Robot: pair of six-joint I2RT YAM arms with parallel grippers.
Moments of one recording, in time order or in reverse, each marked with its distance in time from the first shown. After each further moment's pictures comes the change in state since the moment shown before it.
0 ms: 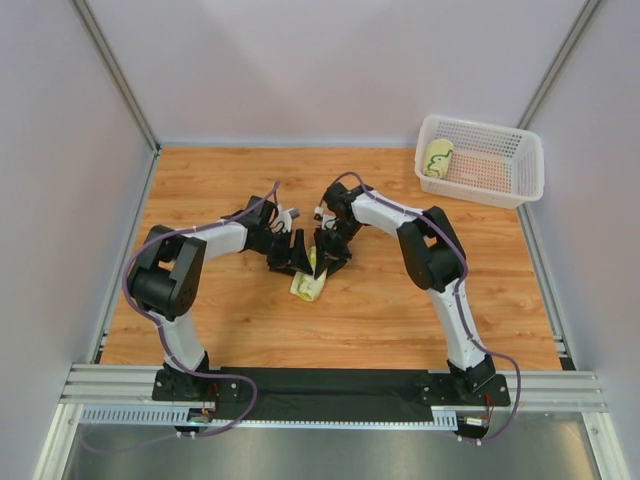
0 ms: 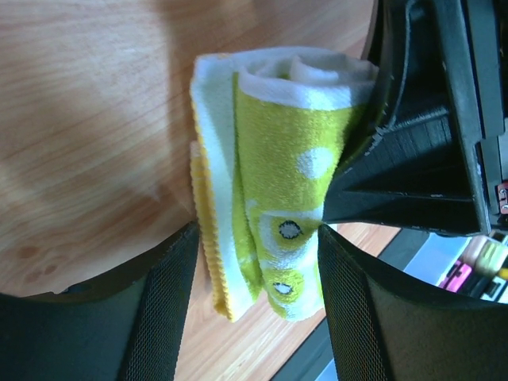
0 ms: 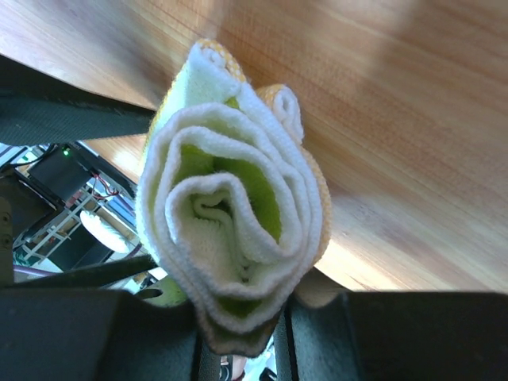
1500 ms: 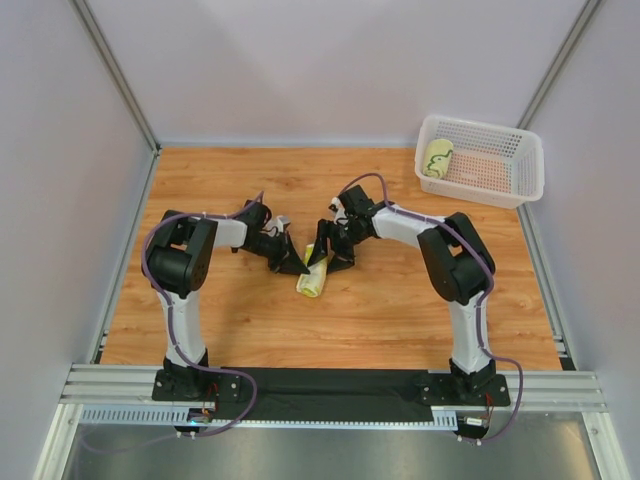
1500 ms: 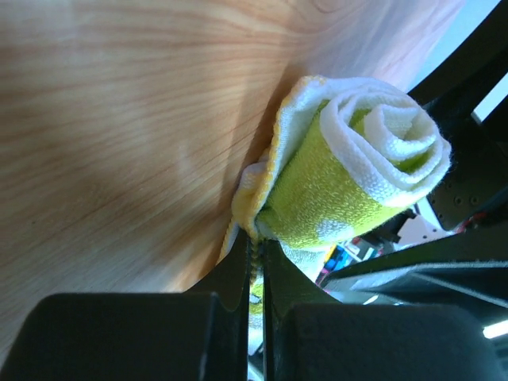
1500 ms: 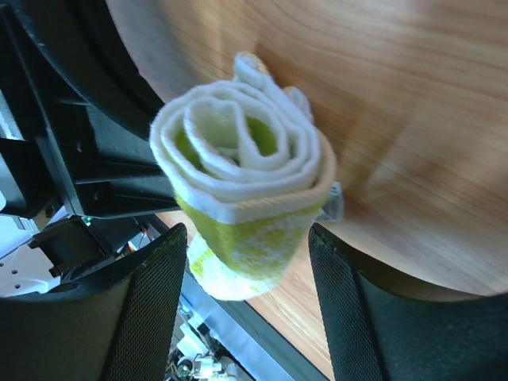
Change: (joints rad) left arm 0.080 0.196 0.037 0.055 0.232 -0.336; right arm -0.032 -0.230 -0.377 0.523 0.021 0.277
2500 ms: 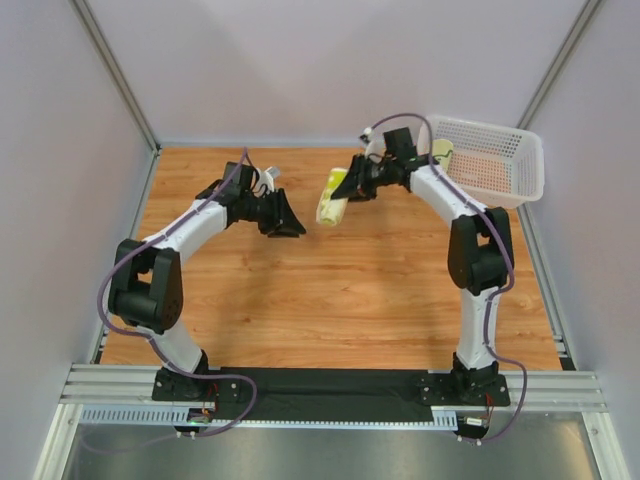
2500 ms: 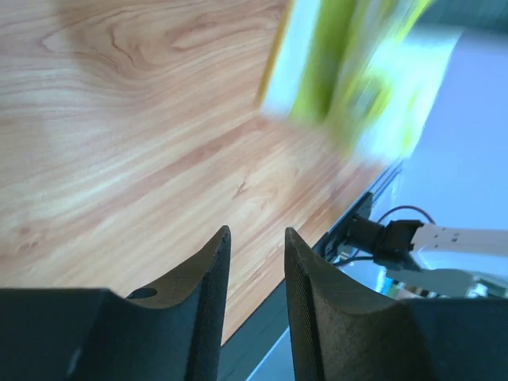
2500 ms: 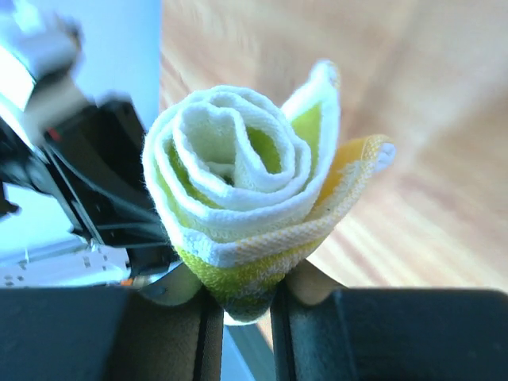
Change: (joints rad) left arm 0.016 -0.280 0.153 -0.121 -0.150 0.083; right arm -0.192 0.007 0.295 -0.018 -0.204 -0.104
